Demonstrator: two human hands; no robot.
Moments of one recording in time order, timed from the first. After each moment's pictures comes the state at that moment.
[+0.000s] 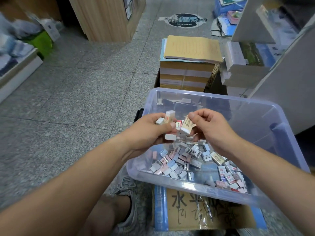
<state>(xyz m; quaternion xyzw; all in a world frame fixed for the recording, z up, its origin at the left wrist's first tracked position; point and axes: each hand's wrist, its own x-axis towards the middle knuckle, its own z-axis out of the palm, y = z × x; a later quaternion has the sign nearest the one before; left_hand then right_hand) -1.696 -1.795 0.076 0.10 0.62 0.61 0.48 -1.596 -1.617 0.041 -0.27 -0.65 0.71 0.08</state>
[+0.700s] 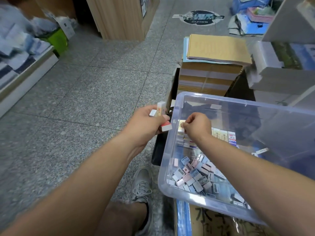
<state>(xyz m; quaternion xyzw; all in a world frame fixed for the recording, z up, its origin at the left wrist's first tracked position) -1.761 -1.833 0.070 0.03 0.69 0.64 0.33 -1.726 -1.656 -0.044 -0.40 -0.81 0.42 0.07</state>
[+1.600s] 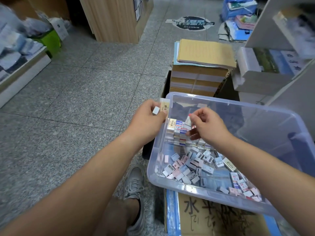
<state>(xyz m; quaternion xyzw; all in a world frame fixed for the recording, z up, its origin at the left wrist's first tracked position) -1.740 -1.821 0.077 0.13 0.80 0.54 0.23 -1.649 -1.648 0.042 -0.33 -0.72 0.61 0.05</state>
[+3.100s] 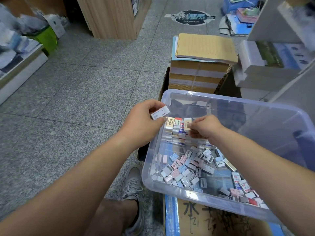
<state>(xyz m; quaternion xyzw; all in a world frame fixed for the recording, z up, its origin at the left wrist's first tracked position) -1.749 -1.820 0.067 0.25 0.83 0.46 0.17 -1.679 -1.613 -0.008 -0.45 -0.67 0.59 -0.04</state>
